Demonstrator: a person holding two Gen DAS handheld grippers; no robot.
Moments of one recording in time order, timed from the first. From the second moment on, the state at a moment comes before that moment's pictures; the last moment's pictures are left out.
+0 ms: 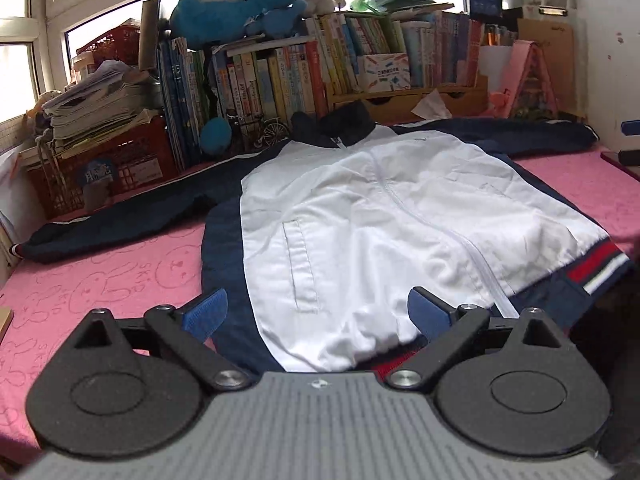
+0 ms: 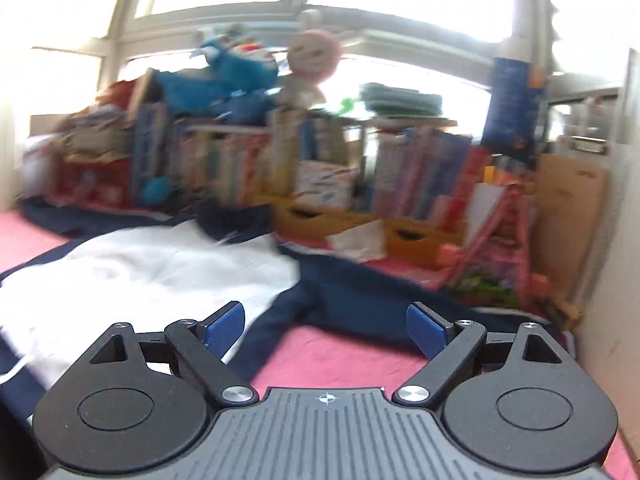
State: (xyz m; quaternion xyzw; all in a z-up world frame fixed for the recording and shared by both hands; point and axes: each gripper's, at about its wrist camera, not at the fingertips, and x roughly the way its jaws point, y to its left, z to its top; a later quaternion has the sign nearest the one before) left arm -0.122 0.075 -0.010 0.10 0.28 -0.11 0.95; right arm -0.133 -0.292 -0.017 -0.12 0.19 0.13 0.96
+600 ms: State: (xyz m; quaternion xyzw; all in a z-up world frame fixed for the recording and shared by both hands) left arm -0.126 0.033 -0.062 0.23 0.21 0.00 0.95; right arm -0.156 -0.181 -0.069 -0.15 0.16 0.02 0.98
